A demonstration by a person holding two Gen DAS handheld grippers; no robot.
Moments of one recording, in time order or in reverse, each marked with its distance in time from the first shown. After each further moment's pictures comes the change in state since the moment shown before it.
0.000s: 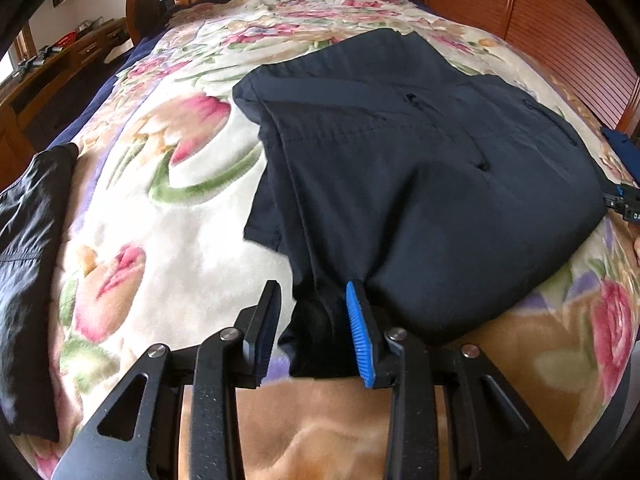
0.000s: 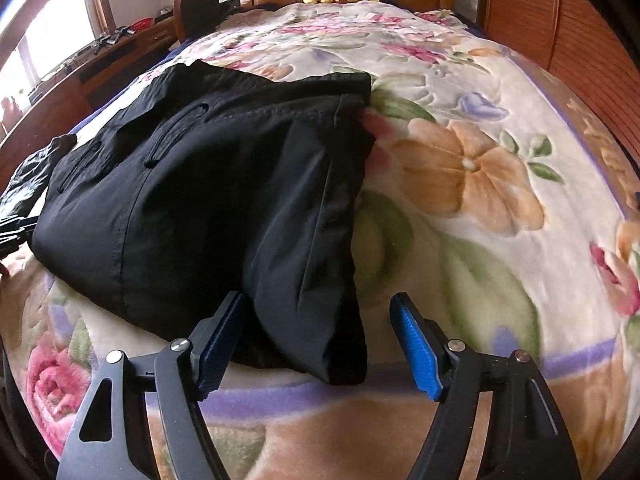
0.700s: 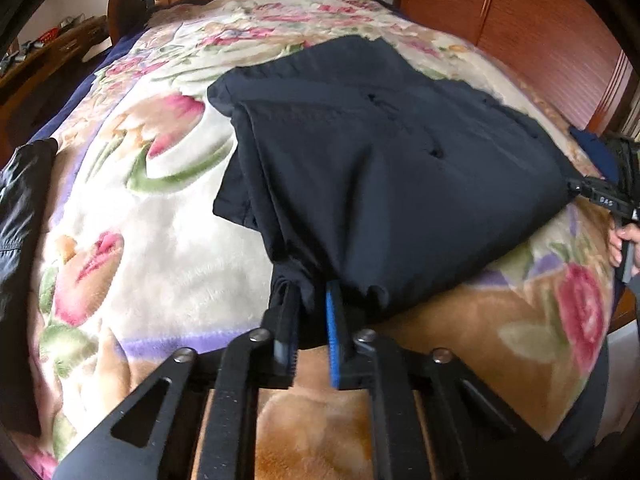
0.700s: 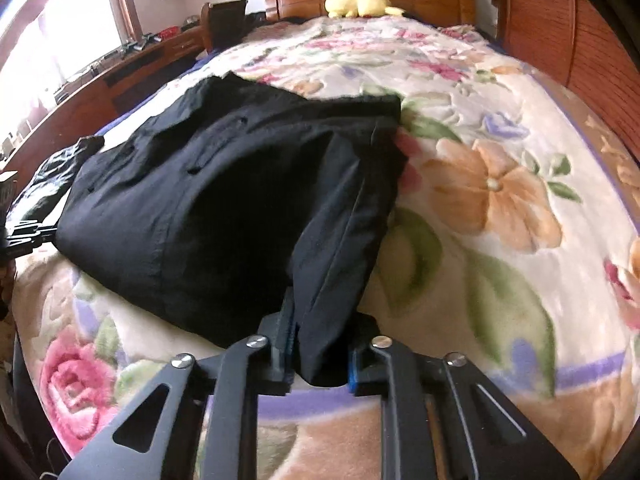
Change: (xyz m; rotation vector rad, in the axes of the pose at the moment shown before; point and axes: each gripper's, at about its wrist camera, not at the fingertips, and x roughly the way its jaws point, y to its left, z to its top) left arm -0.014 0.000 -0.009 0.004 -0.025 -0.140; right arm -0.018 0.003 -0.006 -0.030 -0.085 0.083
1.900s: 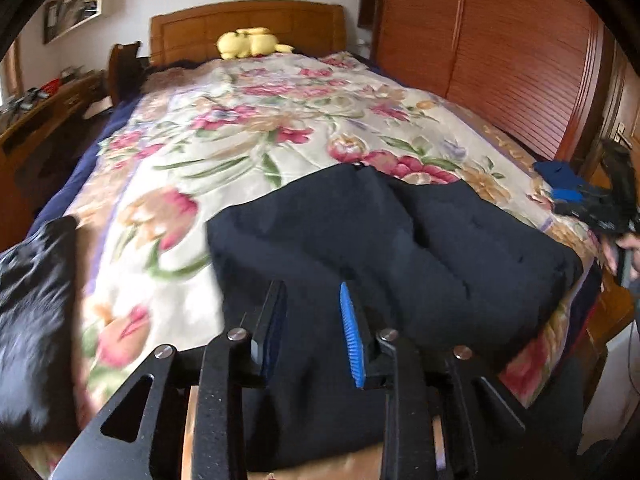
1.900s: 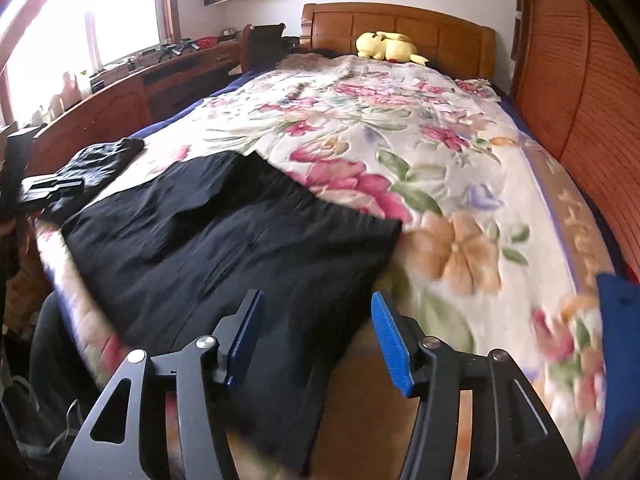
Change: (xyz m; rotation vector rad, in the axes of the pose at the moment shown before) left arm -0.073 -0.045 0.041 0.076 -0.184 -0.006; right arm -0.091 0.012 0.030 -0.137 -0.037 -0.013
